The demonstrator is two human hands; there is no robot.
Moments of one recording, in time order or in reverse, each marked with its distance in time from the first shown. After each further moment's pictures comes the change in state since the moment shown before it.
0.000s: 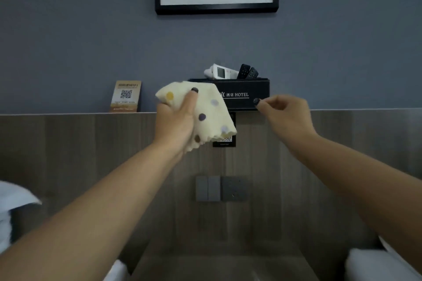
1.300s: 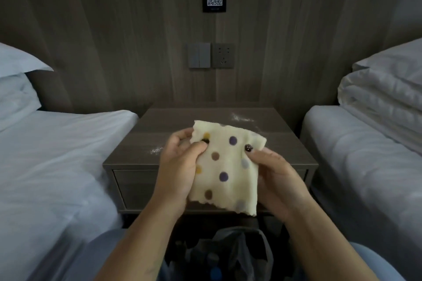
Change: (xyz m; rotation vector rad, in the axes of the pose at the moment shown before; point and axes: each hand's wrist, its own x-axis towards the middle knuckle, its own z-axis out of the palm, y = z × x) left_hand -0.346 -0.088 -0.122 -0.033 -0.125 -0.528; right_hand -0.372 0.087 -0.078 1.026 -0.591 0.865
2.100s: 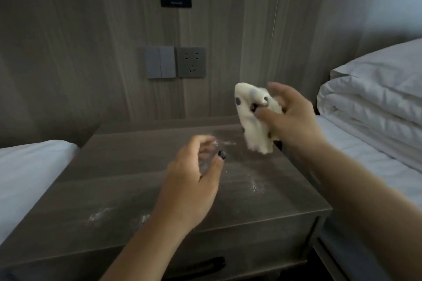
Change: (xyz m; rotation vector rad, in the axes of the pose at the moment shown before) left_hand 0.111 -0.042 0.046 0.674 -0.334 0.321; right_hand 0.137 -0.098 -0.078 -0.979 0.695 -0.478
